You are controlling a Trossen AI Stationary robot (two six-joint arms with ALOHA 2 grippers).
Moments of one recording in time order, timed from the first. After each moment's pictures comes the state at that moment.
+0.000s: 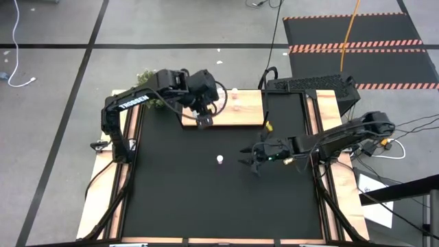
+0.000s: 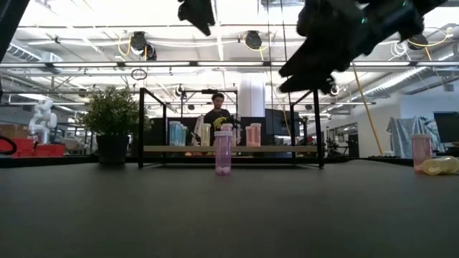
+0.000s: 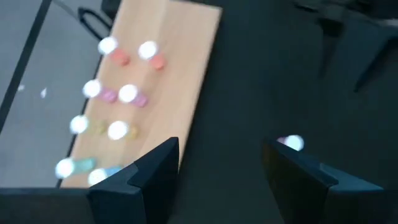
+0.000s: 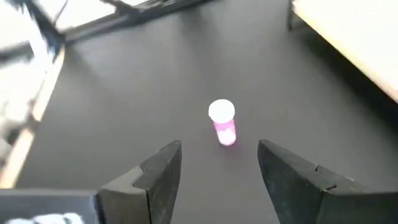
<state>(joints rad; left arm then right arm) 0.24 1.82 2.16 -1.36 -0.05 -0.01 0.15 1.31 0.62 0.15 0.16 0.39</state>
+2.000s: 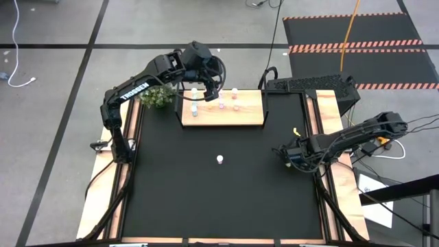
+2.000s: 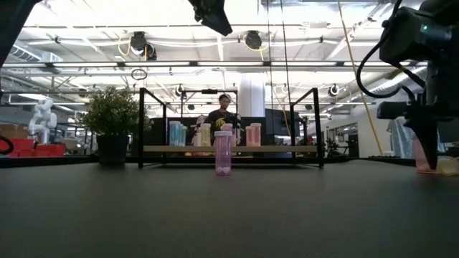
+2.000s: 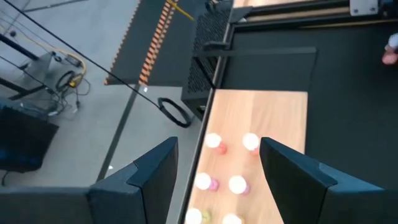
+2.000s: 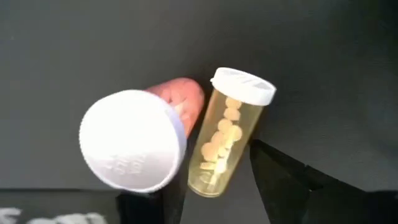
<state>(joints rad) 0.42 1.83 2.15 -0.98 -0.10 0.37 0.18 1.04 0.43 -0.86 0.02 2.22</state>
